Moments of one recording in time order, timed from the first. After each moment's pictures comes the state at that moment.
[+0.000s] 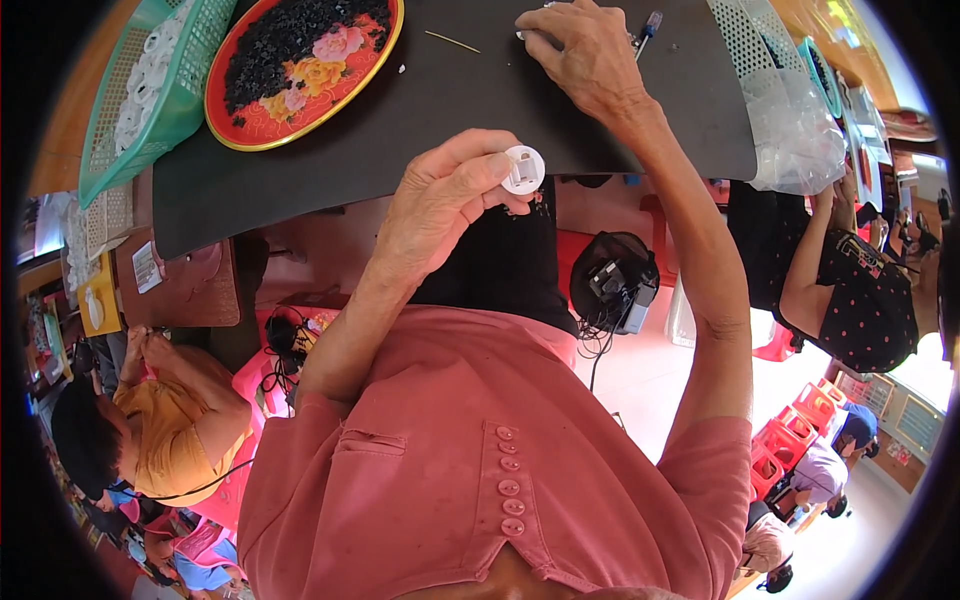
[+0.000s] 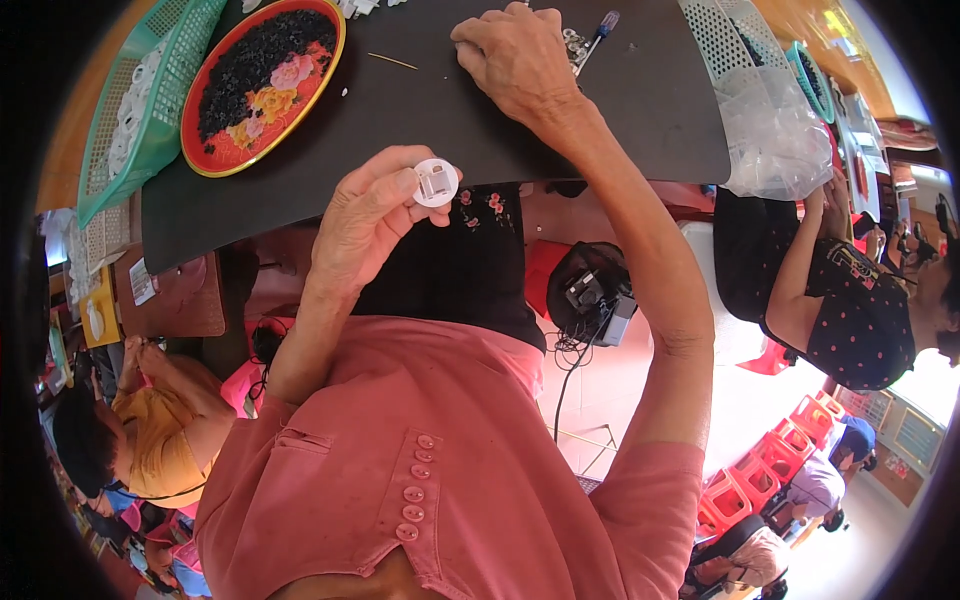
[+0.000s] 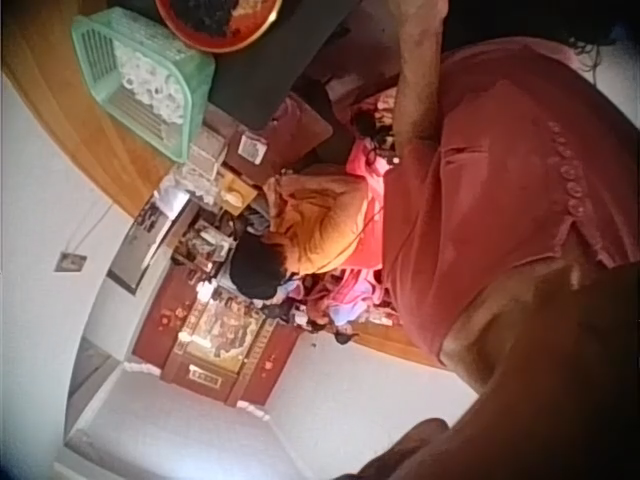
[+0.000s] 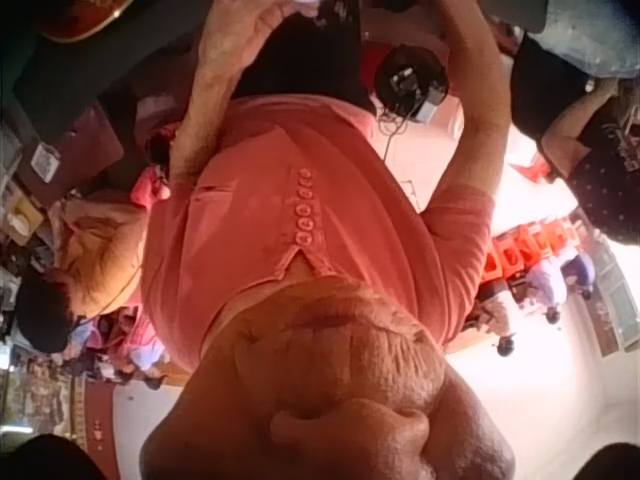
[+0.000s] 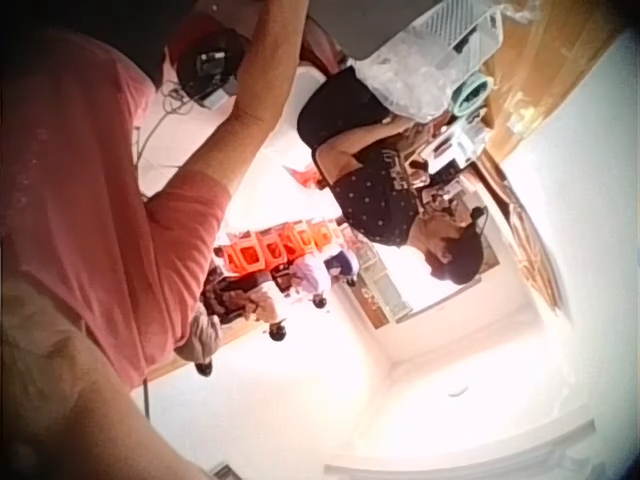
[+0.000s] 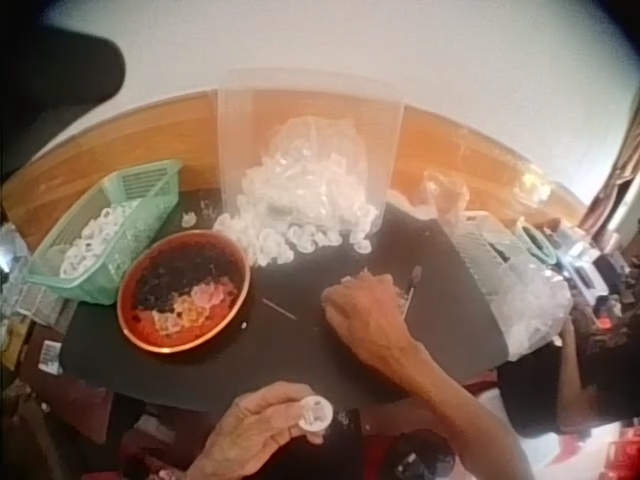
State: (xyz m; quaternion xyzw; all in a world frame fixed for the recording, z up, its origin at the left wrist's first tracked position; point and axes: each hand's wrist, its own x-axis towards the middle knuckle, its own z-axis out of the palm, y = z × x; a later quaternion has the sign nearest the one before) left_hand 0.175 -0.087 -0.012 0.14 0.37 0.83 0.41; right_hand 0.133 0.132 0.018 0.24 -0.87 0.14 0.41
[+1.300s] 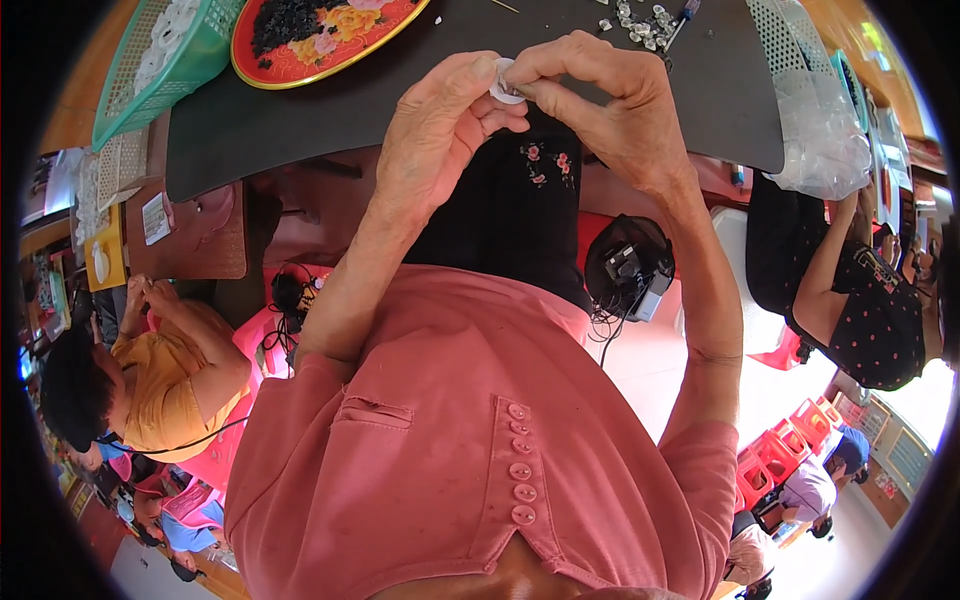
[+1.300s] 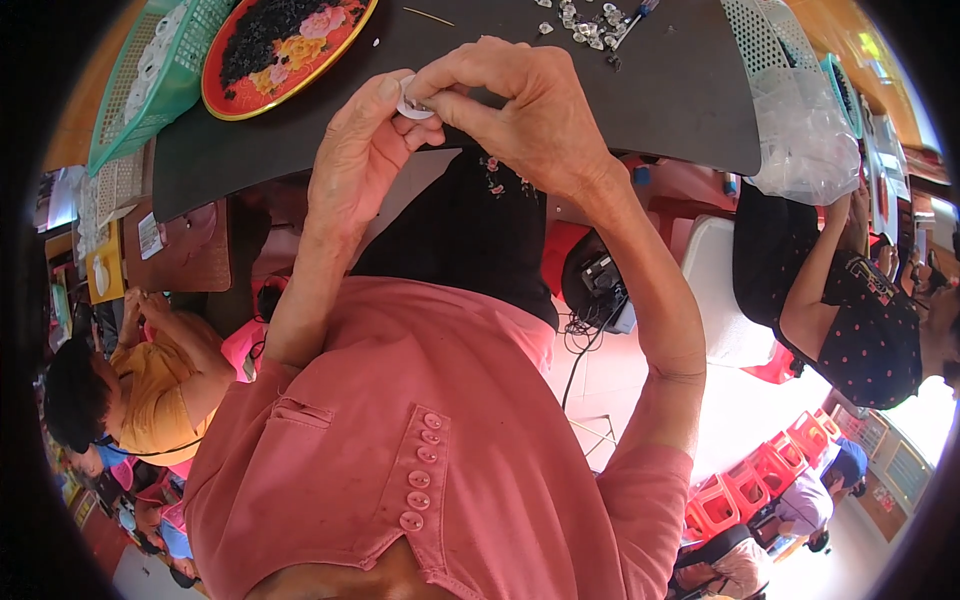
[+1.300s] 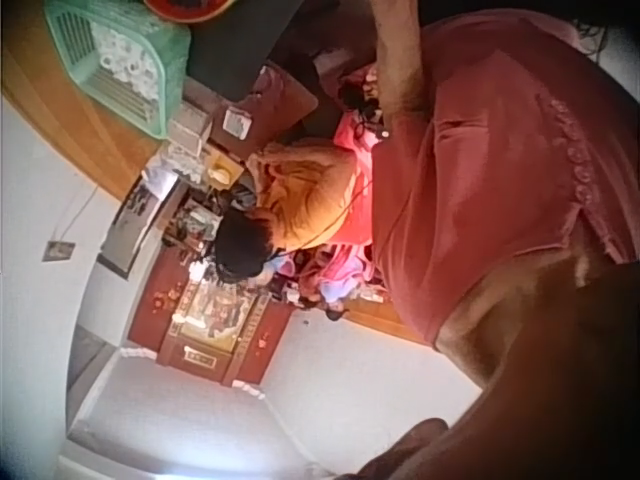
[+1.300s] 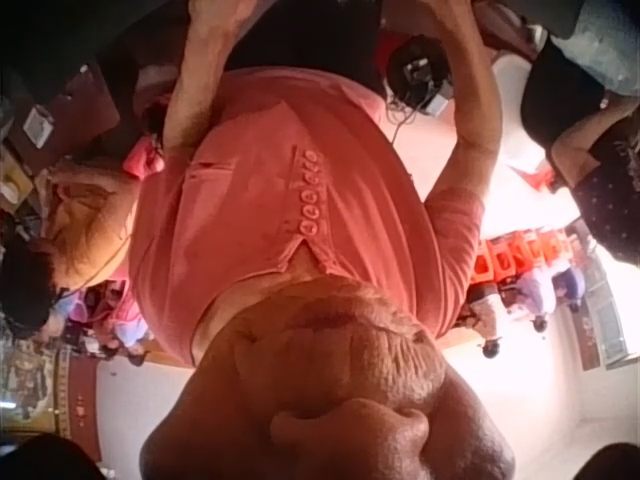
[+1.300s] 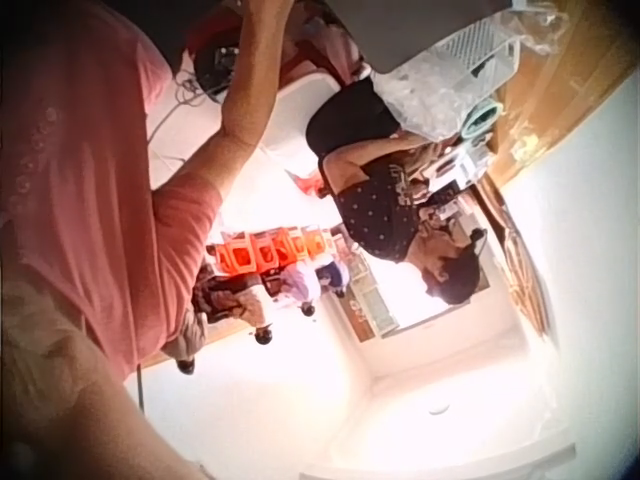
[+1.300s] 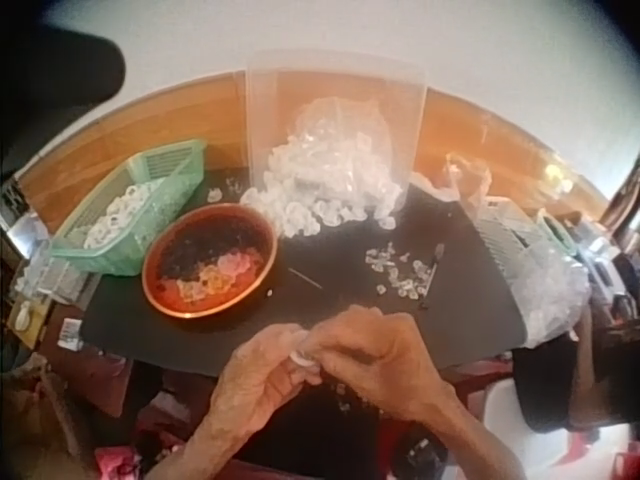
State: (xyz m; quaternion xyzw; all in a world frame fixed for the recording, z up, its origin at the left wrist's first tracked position) left_hand 0.159 -0.095 -0.019 0.13 0.34 0.88 0.31; right_hand 0.205 0.080 0.031 0.17 -0.83 0.51 0.16
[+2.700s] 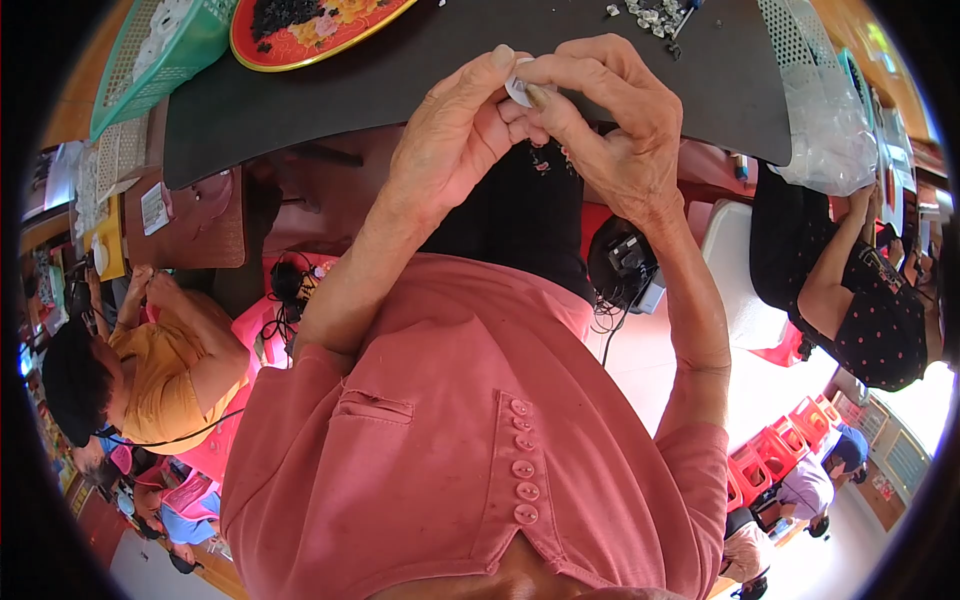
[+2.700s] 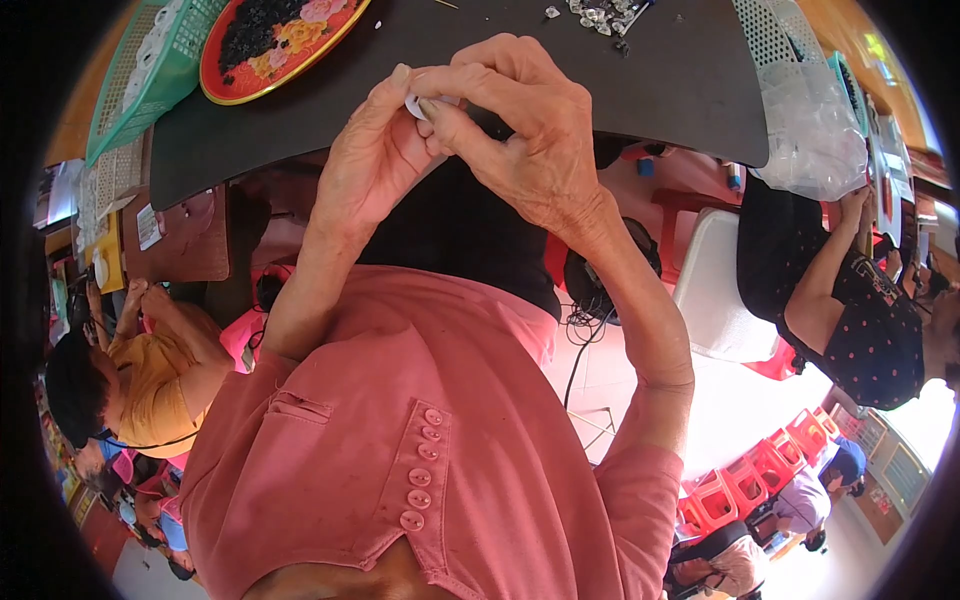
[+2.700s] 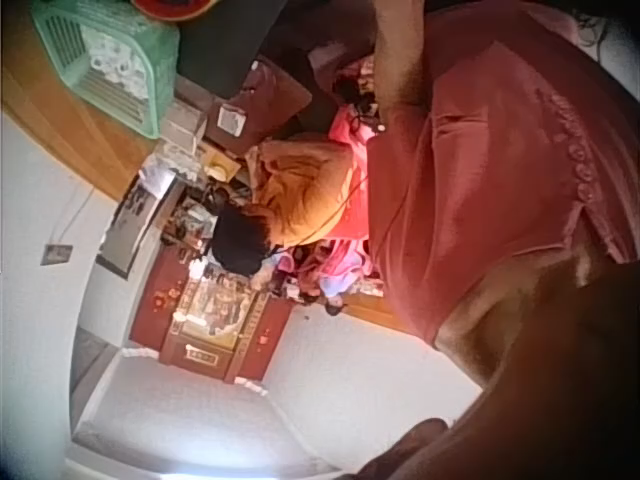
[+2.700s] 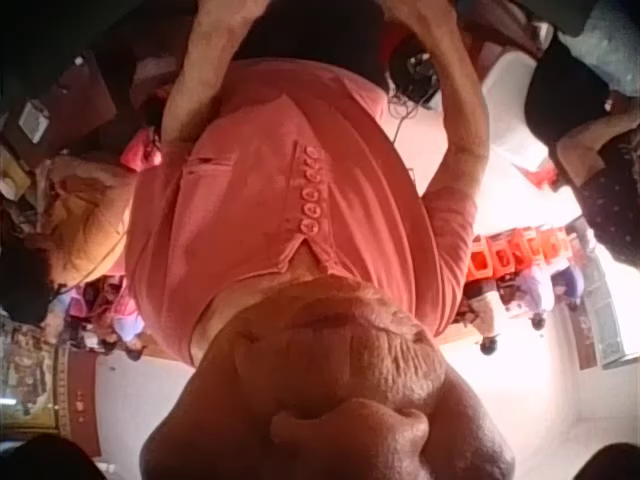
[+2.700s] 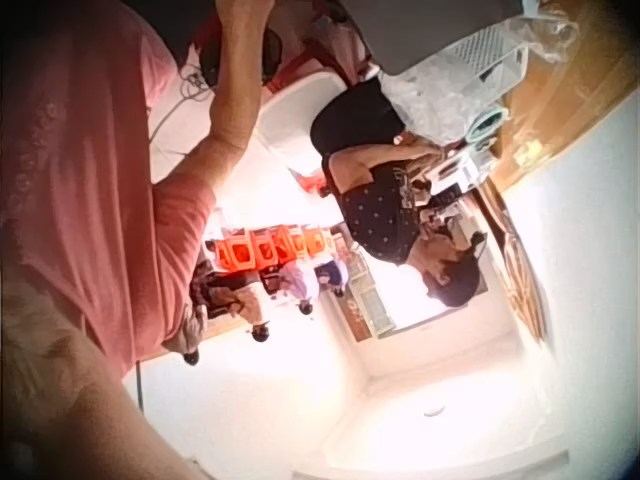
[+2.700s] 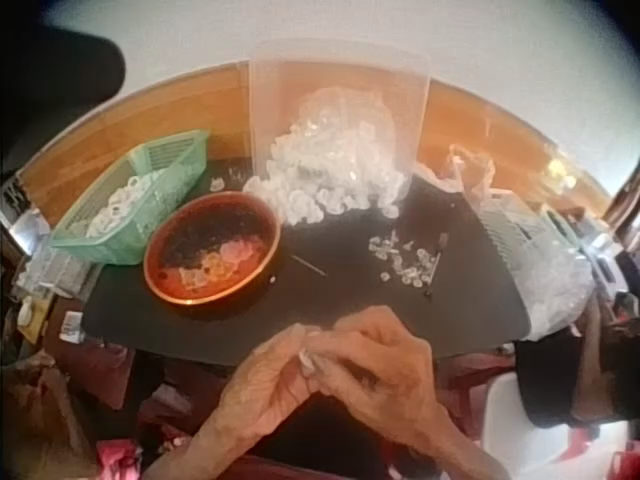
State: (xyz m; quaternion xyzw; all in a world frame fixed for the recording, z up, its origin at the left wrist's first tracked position) left_hand 0.172 -0.090 -0.020 0.12 0.25 0.88 0.38; right_hand 0.230 0.060 0.020 0.13 -0.84 0.44 0.30
